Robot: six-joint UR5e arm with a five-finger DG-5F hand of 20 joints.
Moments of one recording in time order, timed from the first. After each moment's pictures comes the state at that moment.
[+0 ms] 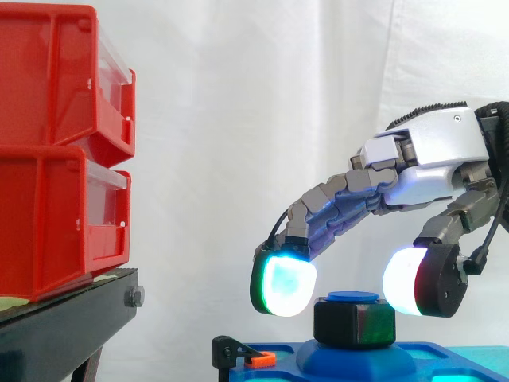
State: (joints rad) arm -0.05 -2.24 -1.10 -3.09 -1.81 -1.40
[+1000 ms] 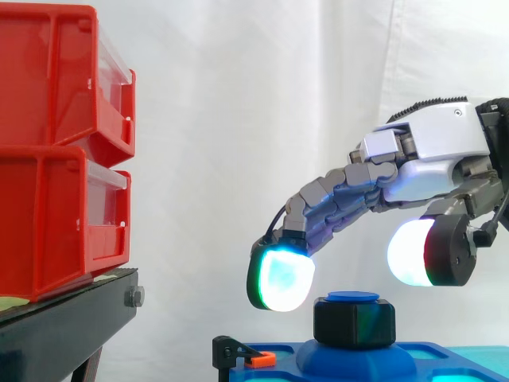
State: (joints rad) arm -0.04 -2.24 -1.10 -3.08 -1.81 -1.37
